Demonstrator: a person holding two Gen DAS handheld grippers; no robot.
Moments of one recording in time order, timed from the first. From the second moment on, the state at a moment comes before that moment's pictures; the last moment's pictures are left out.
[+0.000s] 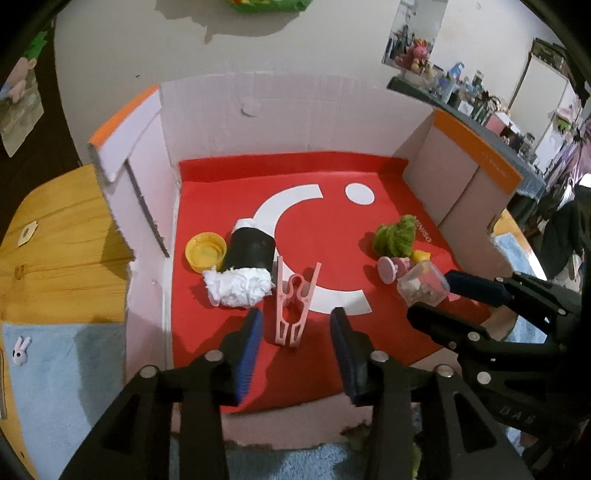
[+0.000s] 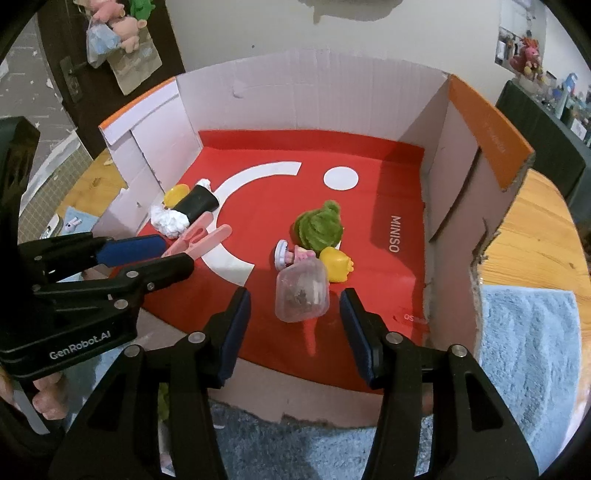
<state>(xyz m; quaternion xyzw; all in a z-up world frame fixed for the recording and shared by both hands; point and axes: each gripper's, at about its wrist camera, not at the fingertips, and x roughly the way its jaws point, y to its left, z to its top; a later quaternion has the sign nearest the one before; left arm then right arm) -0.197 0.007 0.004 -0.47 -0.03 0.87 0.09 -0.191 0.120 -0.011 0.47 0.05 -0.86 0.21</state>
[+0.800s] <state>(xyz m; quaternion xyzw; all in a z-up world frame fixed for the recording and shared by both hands) -0.172 -0.004 0.004 -0.47 -0.04 0.88 0.09 -0.174 0.120 -0.008 0.45 0.06 -0.87 0.21</state>
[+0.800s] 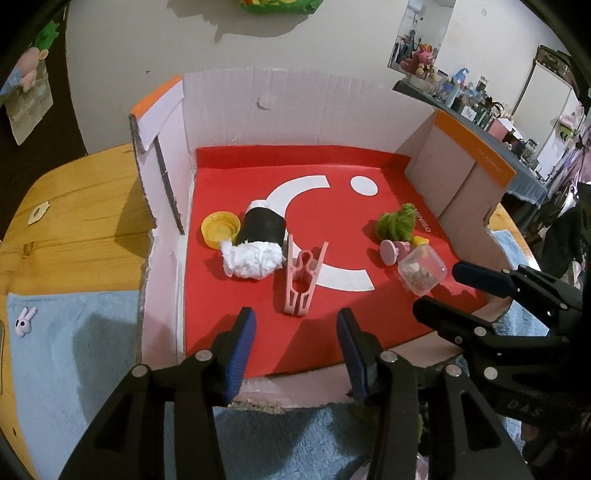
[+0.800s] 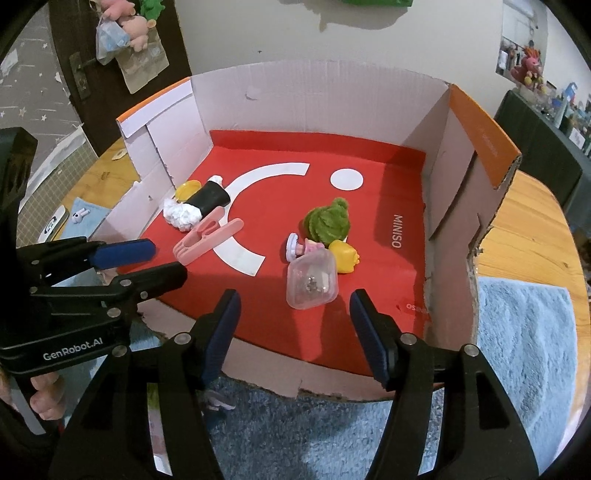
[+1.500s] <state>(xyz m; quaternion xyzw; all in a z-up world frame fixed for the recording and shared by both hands) -0.138 -0.008 0.027 -0.45 -0.04 0.89 0.09 -0.149 0.130 0.010 0.43 0.05 -0.88 0.20</state>
